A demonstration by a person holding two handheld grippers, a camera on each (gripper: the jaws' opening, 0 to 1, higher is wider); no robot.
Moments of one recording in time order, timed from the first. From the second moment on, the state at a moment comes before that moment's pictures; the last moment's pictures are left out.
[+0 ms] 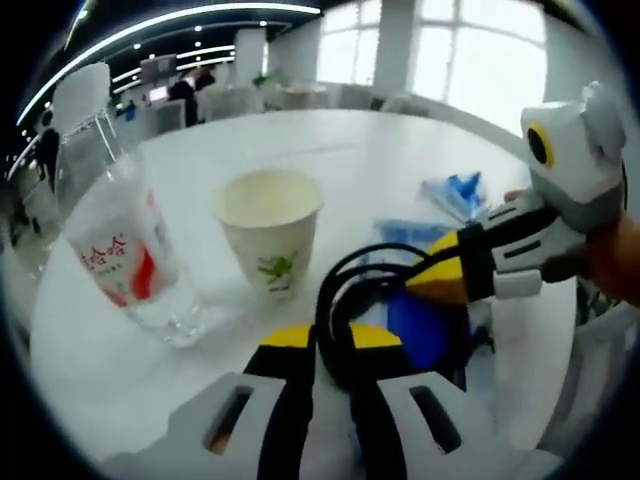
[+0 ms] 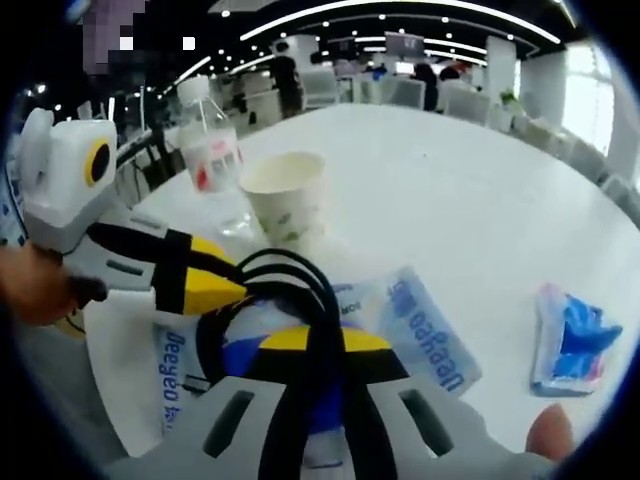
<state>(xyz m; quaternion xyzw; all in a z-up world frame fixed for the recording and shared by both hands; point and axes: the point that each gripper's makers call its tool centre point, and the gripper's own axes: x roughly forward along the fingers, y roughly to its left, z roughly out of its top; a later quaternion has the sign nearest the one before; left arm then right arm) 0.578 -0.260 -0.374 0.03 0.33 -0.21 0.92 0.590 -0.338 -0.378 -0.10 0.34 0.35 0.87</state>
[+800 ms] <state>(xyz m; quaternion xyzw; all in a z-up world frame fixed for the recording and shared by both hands) 0.568 -0.305 -0.327 0.04 0.29 -0.26 0.92 0.576 -0.386 -0.343 -0.08 0.35 0.33 0.88</state>
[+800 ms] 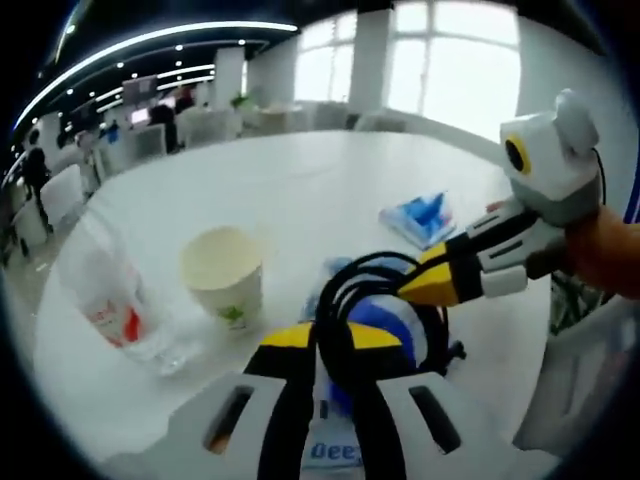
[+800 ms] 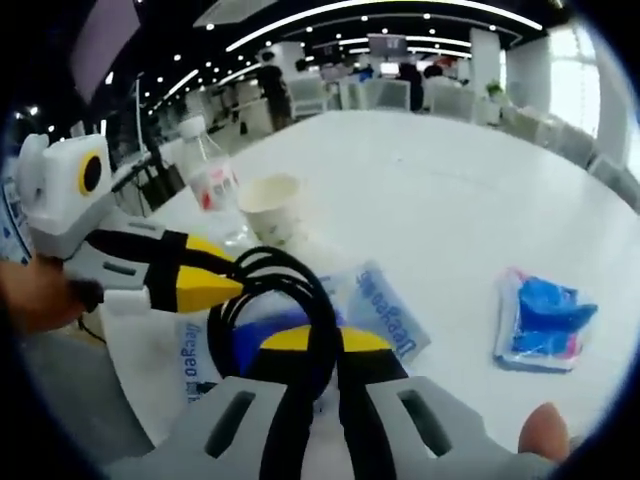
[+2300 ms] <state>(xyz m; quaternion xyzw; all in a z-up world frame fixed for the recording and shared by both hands) 0.564 -0.468 -0.338 0.09 0.29 -0.39 0.87 0.553 -0.550 -0.341 -0.08 0.40 0.24 0.88</state>
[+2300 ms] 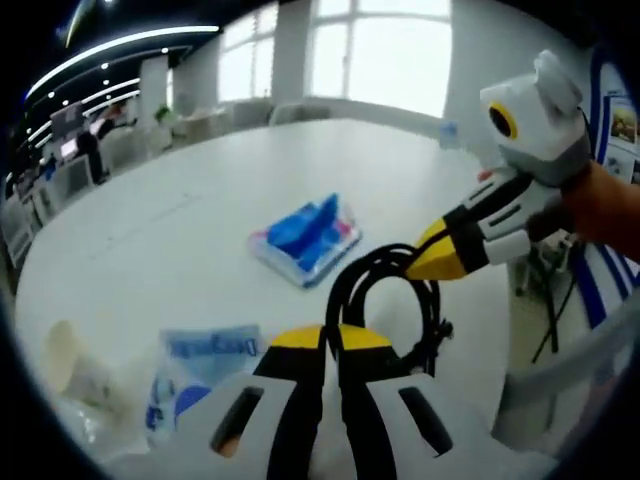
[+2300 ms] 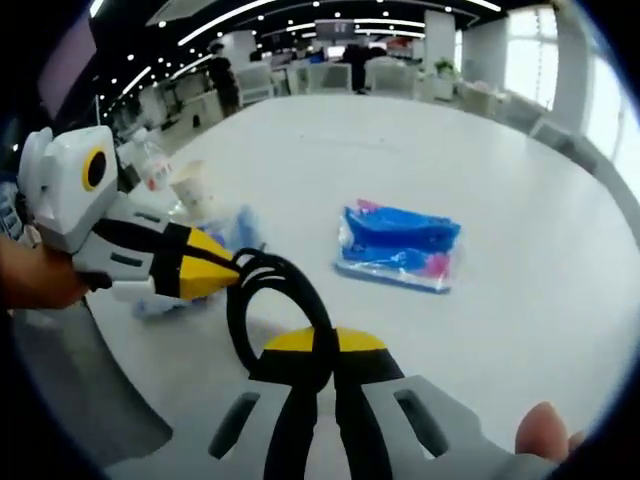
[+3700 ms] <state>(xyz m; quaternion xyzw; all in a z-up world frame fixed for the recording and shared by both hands) 0.585 -0.475 -0.383 0.12 0.33 -0.38 0.86 0.582 -0.558 -0.386 -0.10 0.43 0.24 0.86</state>
